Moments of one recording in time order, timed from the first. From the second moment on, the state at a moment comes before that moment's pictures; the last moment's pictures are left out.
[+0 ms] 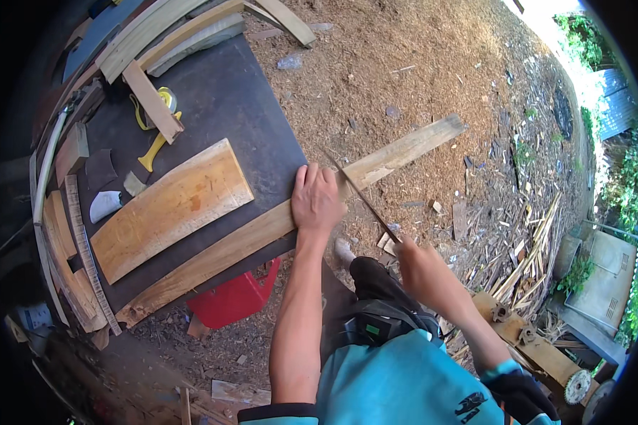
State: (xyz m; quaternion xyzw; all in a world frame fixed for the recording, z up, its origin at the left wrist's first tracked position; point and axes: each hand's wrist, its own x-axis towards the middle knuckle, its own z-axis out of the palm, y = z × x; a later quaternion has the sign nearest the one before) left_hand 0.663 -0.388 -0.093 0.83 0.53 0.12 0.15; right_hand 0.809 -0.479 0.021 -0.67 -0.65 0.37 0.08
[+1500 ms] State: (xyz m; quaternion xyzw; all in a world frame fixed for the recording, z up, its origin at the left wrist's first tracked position) left_hand 0.691 -0.384 -0.089 0.84 0.51 0.15 0.14; right_hand 0.831 -0.498 0.011 -0.71 -0.61 0.34 0.06
